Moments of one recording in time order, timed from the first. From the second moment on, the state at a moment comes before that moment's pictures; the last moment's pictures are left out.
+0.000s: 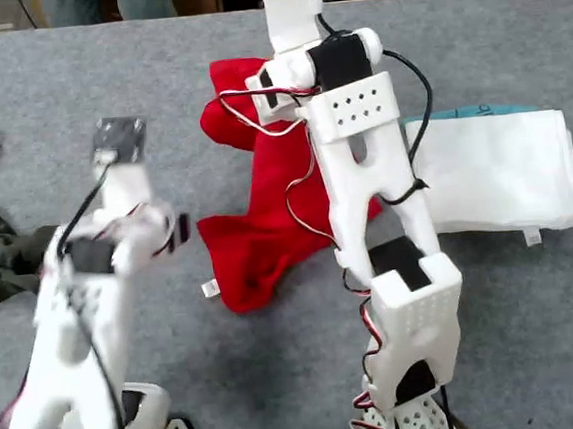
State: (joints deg) left arm 3.5 -38.6 43.3 59.4 4.6; right arm -17.8 23.4 -50.9 96.6 -0.5
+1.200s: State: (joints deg) left arm -2.9 -10.1 29.1 61.2 6.7; right arm -8.2 28.8 -51.3 89.5 9.8
